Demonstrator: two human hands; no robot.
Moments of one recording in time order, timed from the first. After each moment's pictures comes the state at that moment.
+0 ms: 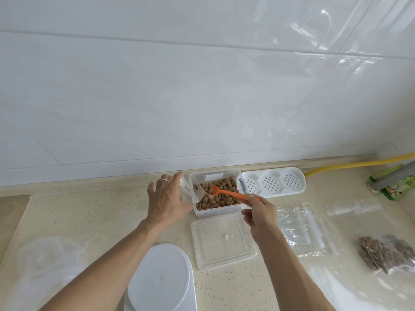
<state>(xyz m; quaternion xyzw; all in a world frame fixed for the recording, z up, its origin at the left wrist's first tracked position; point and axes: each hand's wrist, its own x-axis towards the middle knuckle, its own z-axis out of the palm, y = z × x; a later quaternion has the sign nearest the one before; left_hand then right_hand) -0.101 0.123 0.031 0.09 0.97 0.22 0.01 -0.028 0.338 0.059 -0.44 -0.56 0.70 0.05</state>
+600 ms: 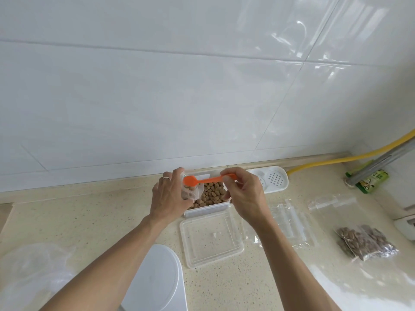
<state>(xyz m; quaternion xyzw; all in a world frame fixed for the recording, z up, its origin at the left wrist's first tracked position) -0.094 0.152 0.048 0.15 0.95 0.29 -0.01 -0.017 0.327 0.139 -0.13 -0.83 0.54 0.10</state>
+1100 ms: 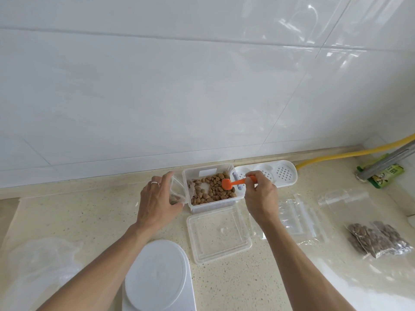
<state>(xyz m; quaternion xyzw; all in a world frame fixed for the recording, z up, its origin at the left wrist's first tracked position) -0.090 0.108 0.022 0.14 0.95 0.27 -0.01 -0.030 0.351 0.080 -0.24 -0.89 0.36 0.15</state>
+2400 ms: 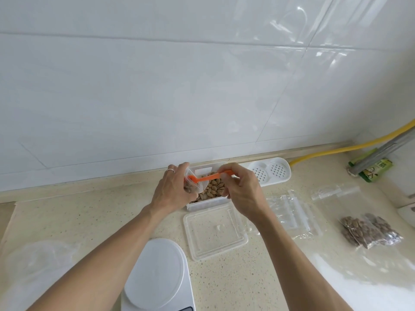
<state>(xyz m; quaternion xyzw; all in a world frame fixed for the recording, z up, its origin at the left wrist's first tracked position) -0.104 0.150 0.056 0.18 0.93 0.30 0.09 -0.019 0.321 0.130 -0.12 -0.84 0.53 0.07</state>
